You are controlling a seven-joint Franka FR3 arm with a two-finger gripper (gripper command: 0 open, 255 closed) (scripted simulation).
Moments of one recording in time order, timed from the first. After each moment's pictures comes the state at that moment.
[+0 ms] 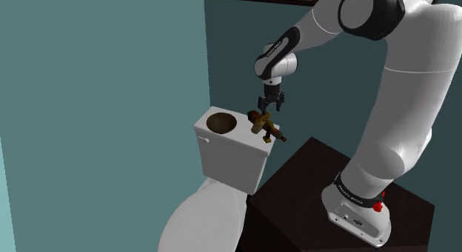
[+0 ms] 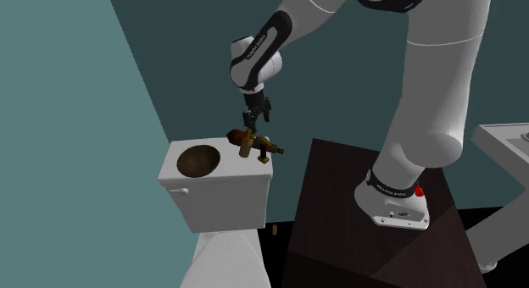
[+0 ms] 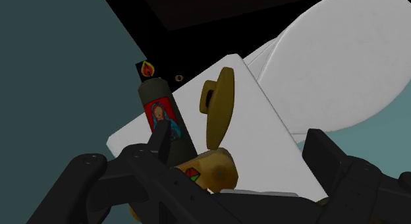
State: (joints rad) arm -0.10 0.29 -0.23 -2.20 0.09 2.25 -0.11
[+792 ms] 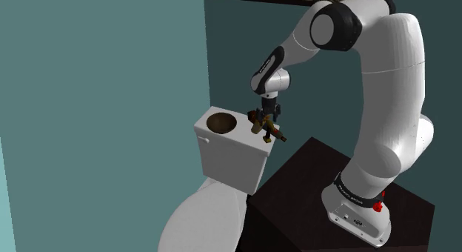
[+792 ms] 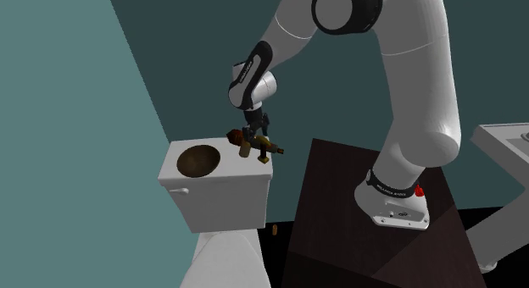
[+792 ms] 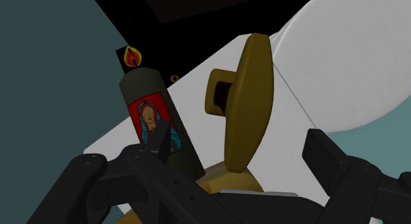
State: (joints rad) arm -0.16 0.53 -0.19 -2.12 0.18 2.38 -0.17
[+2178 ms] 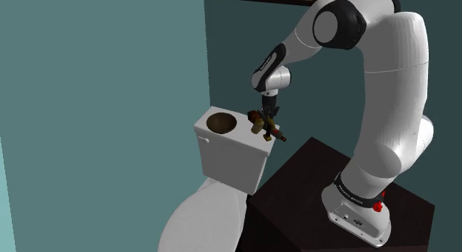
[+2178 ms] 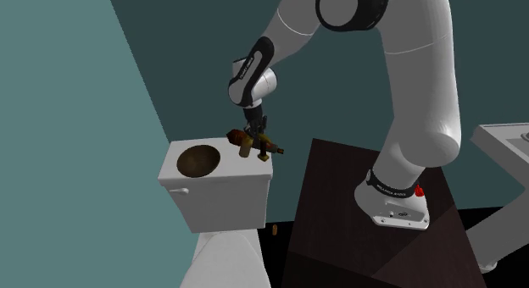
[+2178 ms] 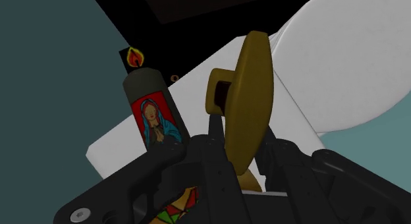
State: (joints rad) arm -0.15 0.50 -0.20 -2.12 0.17 2.35 -0.17
